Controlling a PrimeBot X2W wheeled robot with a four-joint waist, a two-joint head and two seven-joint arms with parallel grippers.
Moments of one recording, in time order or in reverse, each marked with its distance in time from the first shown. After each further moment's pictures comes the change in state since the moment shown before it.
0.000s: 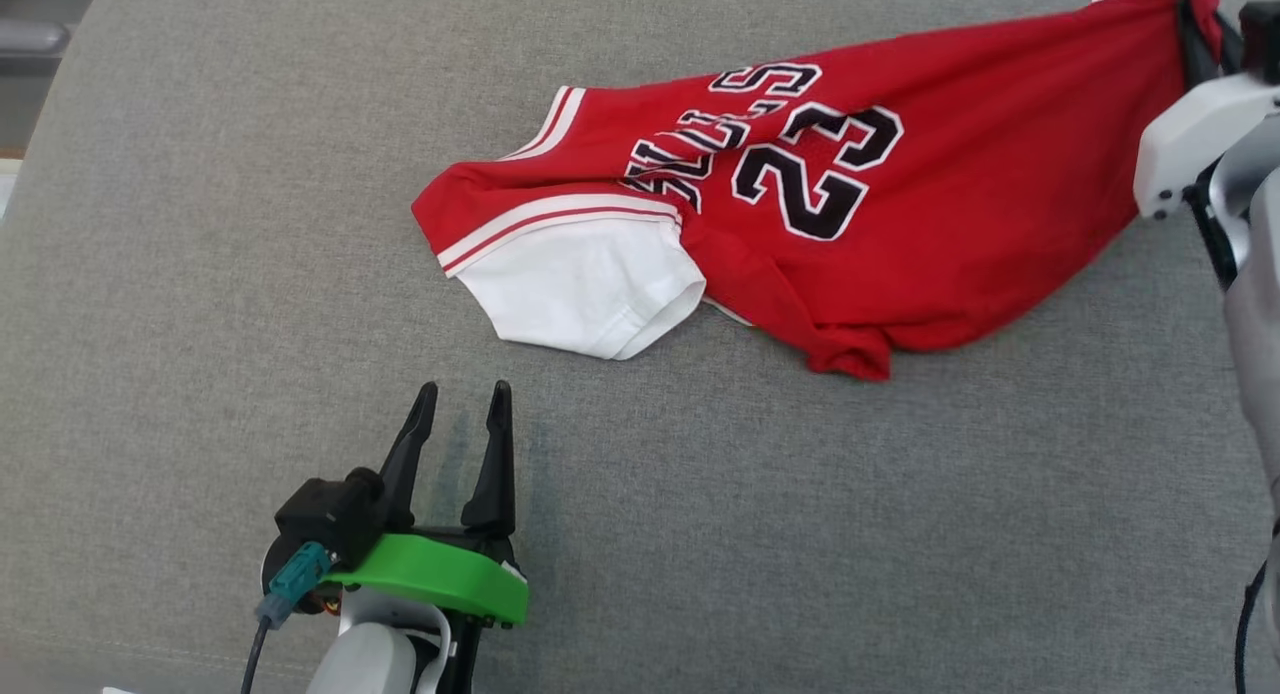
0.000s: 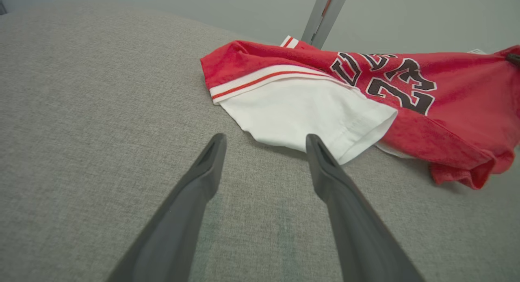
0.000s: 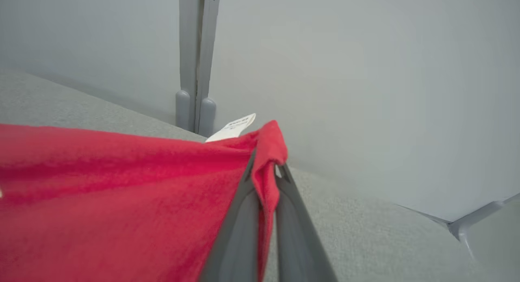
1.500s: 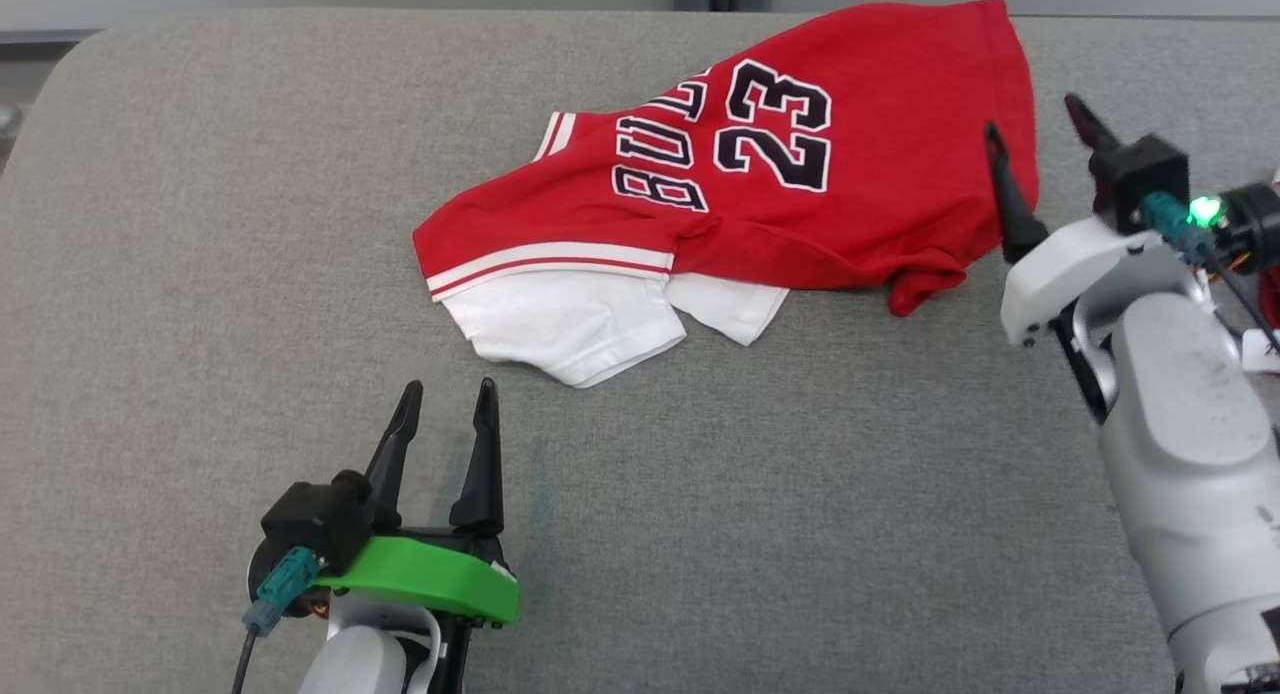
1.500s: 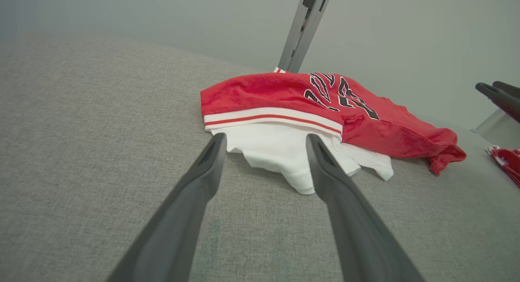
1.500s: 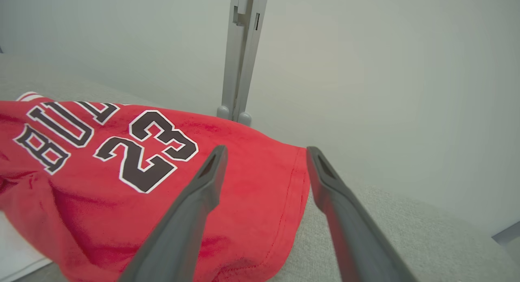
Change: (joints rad) left arm 0.010 -0.001 0.024 -0.022 0.016 0.003 0.000; right arm 0.250 0.095 0.149 -0.260 0.137 0.000 -0.031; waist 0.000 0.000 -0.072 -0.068
